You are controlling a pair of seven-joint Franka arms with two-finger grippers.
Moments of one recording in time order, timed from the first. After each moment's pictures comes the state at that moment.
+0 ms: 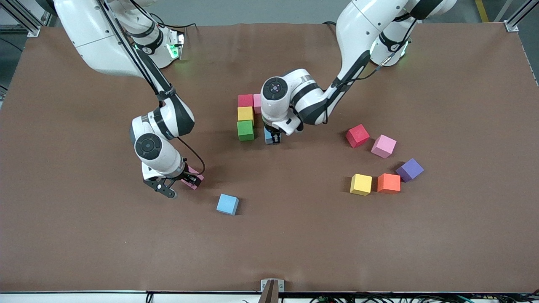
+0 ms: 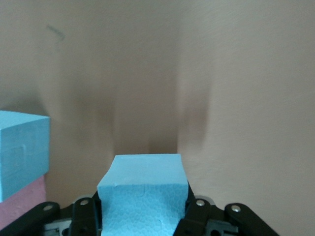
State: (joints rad) left arm -0.58 0.69 -0.37 -1.73 0.24 2.34 -2.69; right arm 0.21 0.58 0.13 -1.85 -0.13 2.42 0.92
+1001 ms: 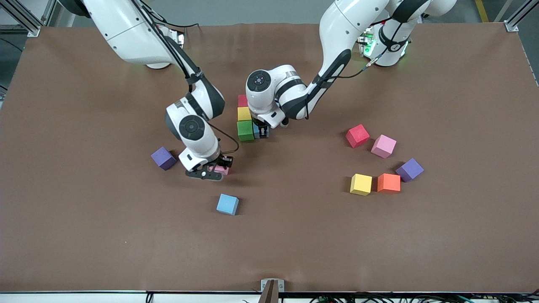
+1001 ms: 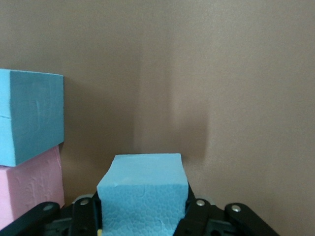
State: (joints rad) left arm -0.69 0.74 -0.32 -1.66 0.24 2.36 -2.71; right arm 0.41 0.58 0.15 -1.85 -0.14 2.43 0.73
